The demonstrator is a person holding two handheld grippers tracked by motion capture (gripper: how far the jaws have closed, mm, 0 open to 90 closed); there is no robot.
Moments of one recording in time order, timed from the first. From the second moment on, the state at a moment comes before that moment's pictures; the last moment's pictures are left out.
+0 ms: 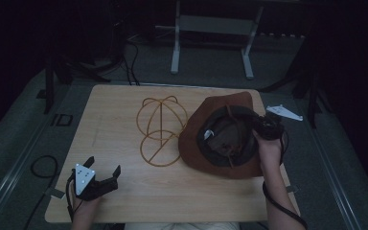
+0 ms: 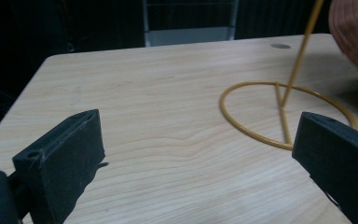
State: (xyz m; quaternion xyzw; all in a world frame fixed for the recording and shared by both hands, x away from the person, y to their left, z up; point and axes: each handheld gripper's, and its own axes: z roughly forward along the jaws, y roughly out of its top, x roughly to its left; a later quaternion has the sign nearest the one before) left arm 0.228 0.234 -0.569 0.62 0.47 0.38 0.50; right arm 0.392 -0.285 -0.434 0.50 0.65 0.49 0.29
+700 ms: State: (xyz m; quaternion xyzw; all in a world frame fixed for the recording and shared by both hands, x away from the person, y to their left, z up) left arm 0.220 0.212 -0.479 0.66 0.41 0.34 0.53; right arm 0.379 -0.309 -0.402 0.50 0.63 0.51 0.30
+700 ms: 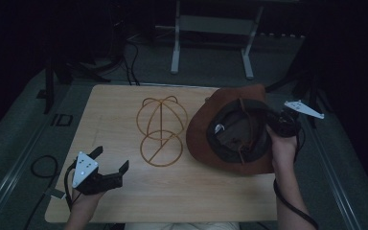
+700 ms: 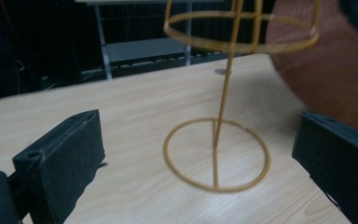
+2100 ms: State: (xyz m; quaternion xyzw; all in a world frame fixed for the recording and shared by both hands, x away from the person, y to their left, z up) left arm 0.308 0.044 -0.360 0.74 0.27 0.31 0.54; right arm 0.364 -0.321 -0.392 0.48 0.63 0.52 0.30
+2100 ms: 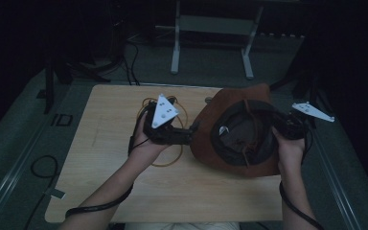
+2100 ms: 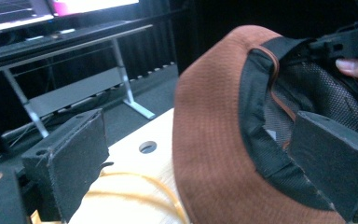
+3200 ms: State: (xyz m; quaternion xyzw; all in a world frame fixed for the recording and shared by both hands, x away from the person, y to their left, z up) left arm 0.342 -0.073 -0.410 0.77 0.28 0.33 0.46; right arm 0.315 -0.319 -0.388 0.44 0.64 0.55 0.31
